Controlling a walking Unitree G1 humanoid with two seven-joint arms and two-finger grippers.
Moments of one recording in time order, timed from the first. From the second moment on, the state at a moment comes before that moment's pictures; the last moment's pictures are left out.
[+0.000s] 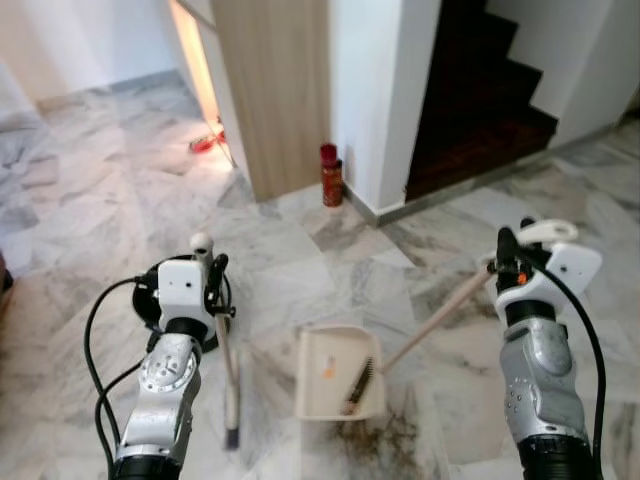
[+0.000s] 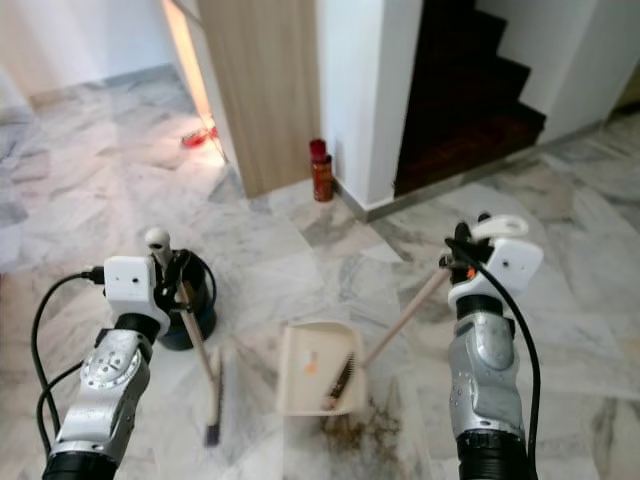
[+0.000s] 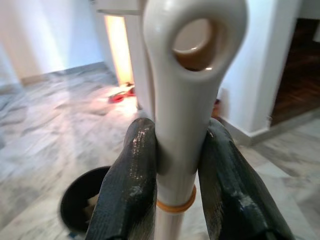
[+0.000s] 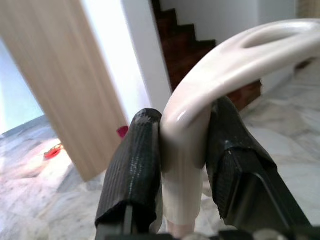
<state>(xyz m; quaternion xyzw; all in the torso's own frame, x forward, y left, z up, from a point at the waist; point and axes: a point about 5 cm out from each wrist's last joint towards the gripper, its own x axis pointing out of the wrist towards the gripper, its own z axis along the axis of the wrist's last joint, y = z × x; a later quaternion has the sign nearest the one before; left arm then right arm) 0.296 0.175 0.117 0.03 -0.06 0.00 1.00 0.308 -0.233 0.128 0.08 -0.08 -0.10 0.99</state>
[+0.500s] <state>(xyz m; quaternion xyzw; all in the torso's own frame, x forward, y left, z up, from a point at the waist) 0.296 0.172 0.116 0.03 -0.05 -0.01 1.00 0.309 -0.236 0.128 0.09 -0.08 -0.11 0.99</state>
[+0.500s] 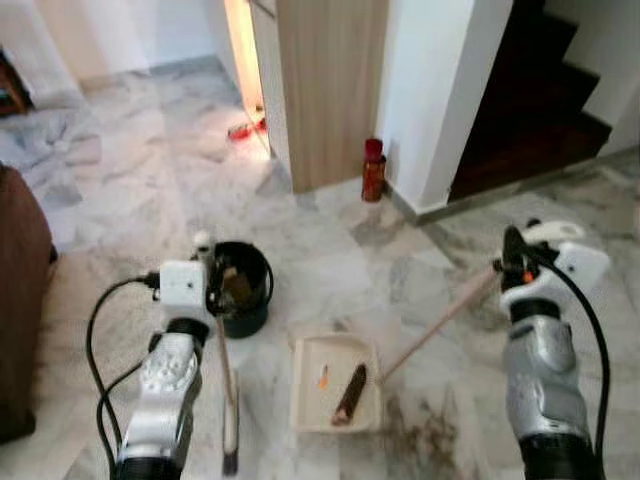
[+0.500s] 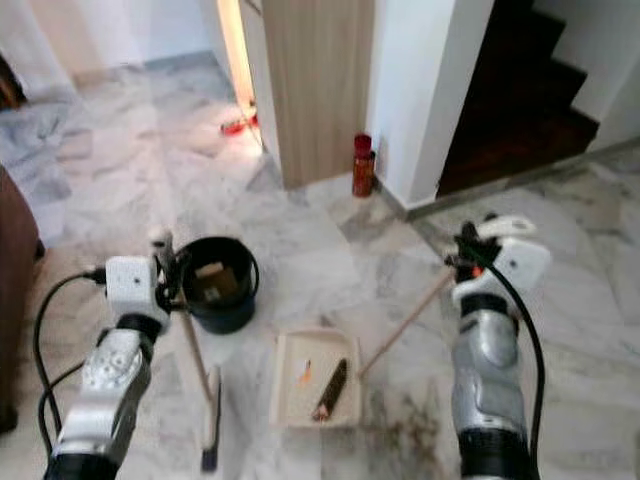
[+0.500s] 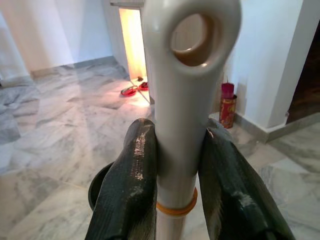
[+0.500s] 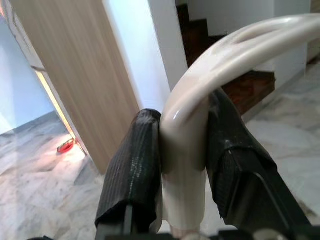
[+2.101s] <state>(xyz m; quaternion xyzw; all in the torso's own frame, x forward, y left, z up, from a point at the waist) 0.298 0.173 0.119 0.03 -0.05 -0.01 1.00 0.314 -0.228 0.128 0.10 -0.07 -0.10 0.99</state>
